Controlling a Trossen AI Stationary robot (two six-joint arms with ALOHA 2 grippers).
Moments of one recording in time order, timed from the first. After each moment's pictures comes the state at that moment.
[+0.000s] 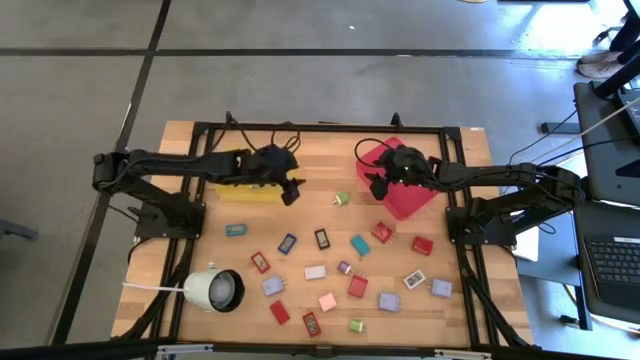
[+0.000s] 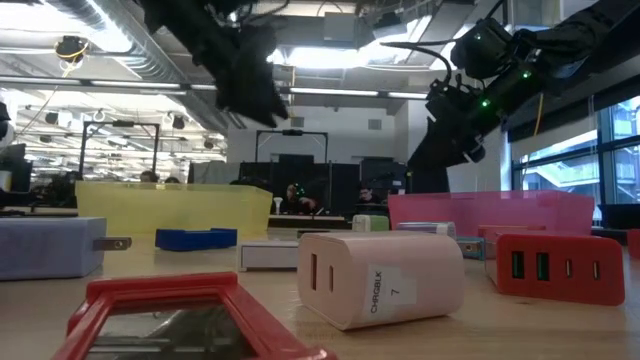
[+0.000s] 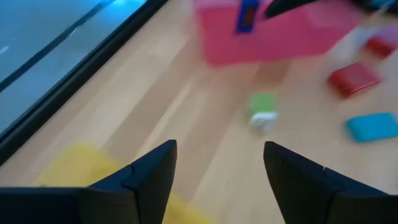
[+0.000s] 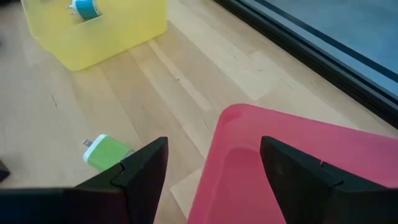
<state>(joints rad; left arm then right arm) 0.20 1.33 0.91 -0.26 -0.21 -0.22 -0.34 1.24 0.53 0.08 0.14 0.19</state>
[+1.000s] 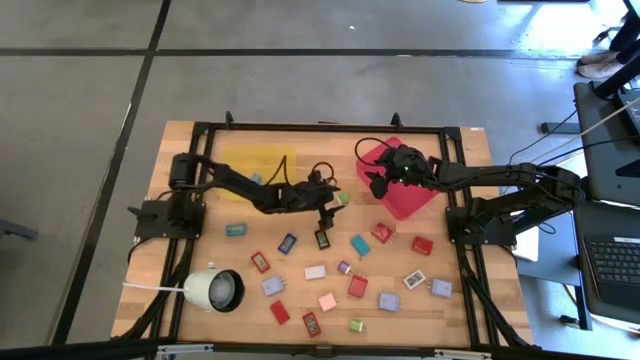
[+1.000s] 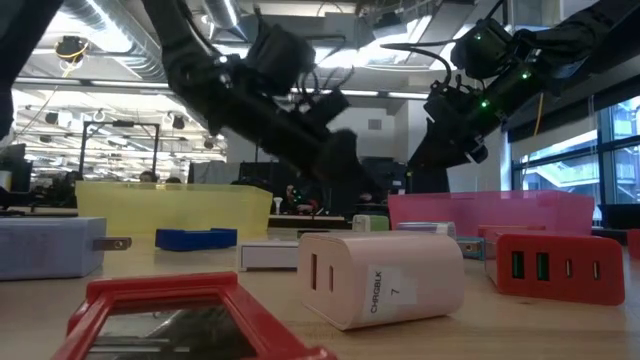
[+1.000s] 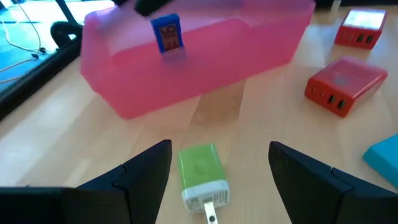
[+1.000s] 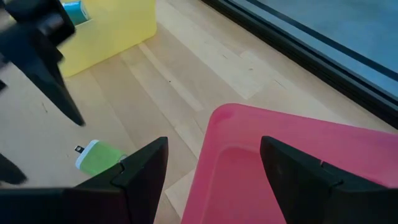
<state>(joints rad) 0.07 1.96 0.91 0.60 -0.25 0.00 -0.34 1.24 0.53 0.08 0.18 0.23</state>
